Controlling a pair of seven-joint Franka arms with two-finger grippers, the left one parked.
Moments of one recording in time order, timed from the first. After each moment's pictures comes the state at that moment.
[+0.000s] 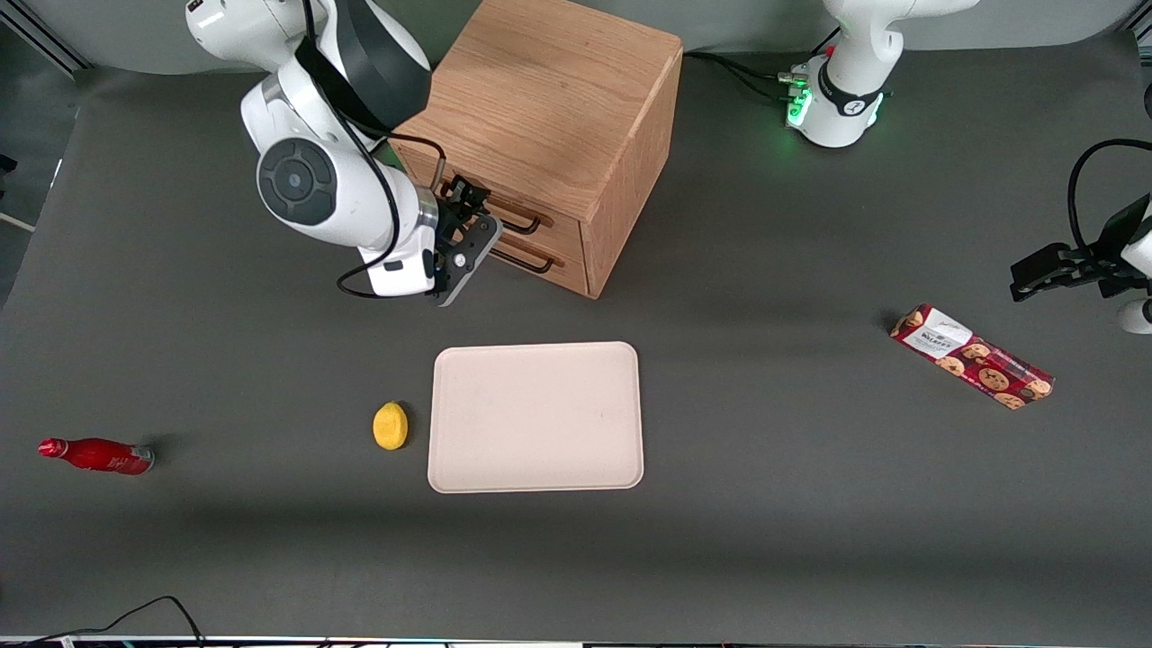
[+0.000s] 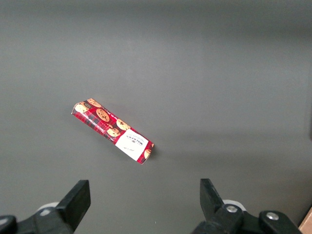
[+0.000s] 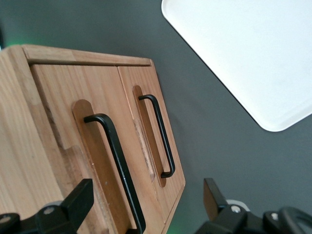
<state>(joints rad) 0.56 0.24 -0.04 -1.62 0.33 1.61 -0.39</state>
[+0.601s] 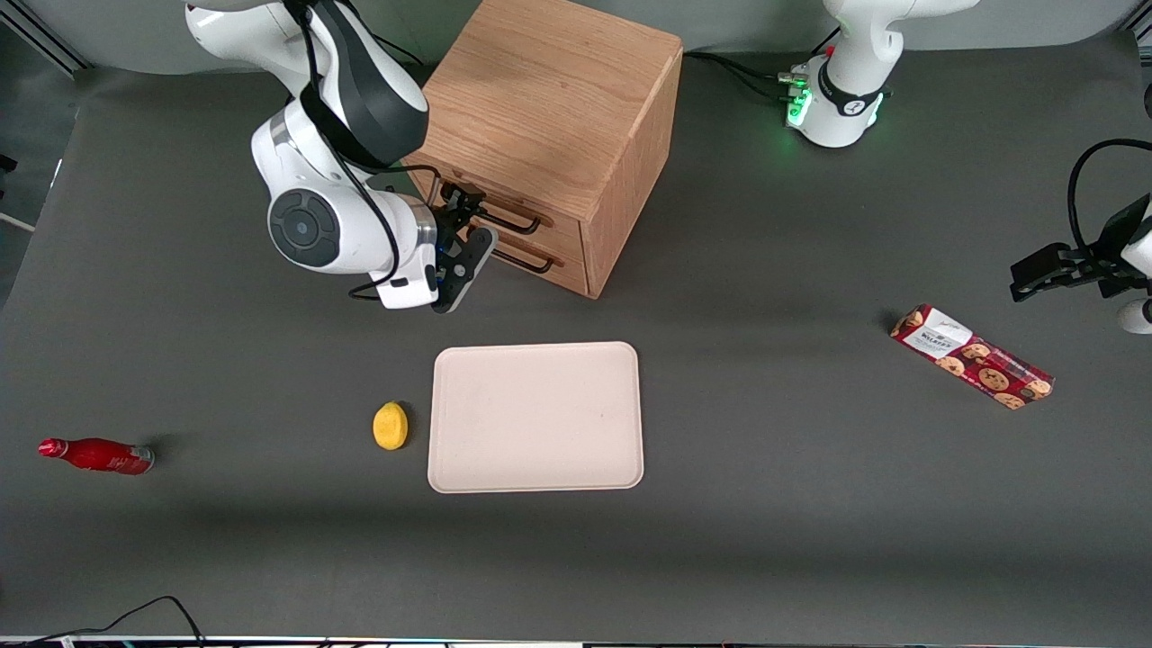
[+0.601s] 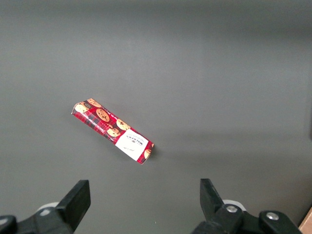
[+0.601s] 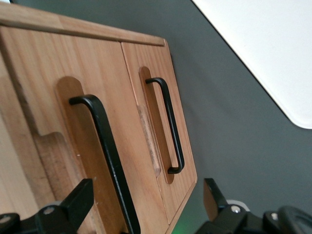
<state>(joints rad) 0.54 0.26 -0.04 -1.72 0.39 1.61 -0.47</state>
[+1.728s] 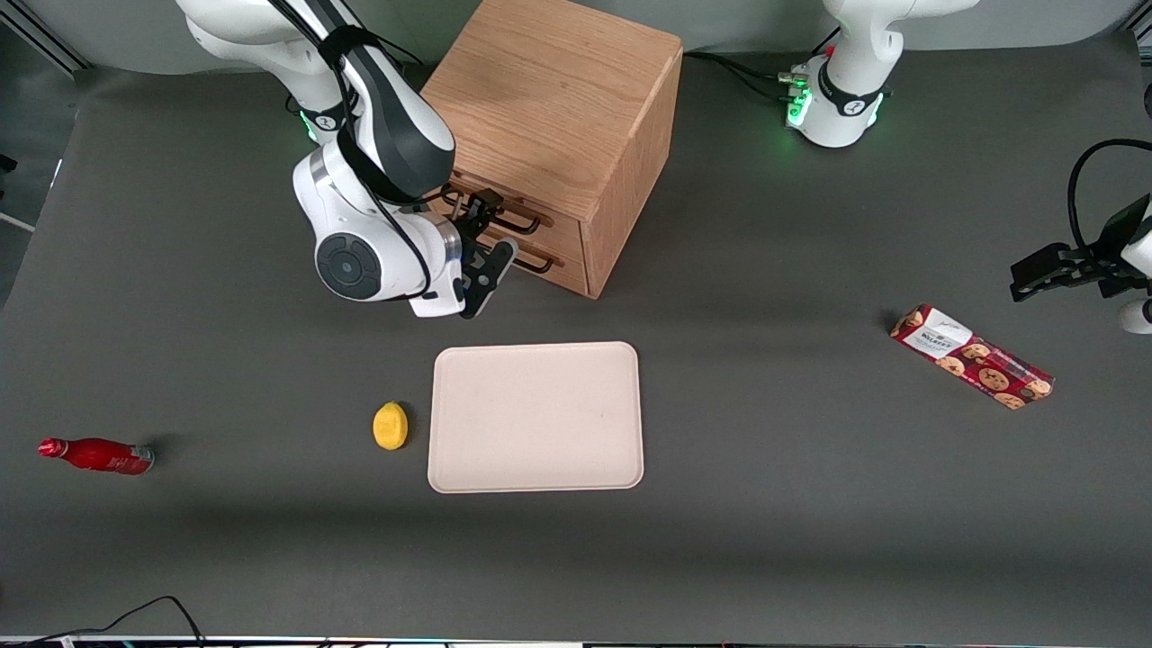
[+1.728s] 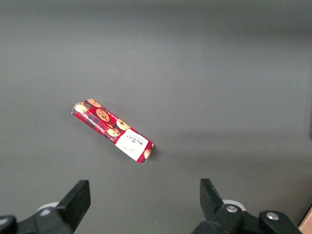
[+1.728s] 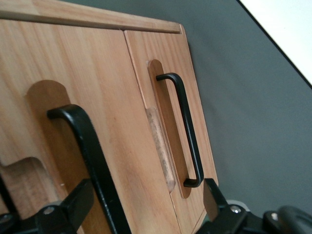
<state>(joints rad) 0.54 0.33 -0.03 -1.74 0.46 1.61 -0.48</state>
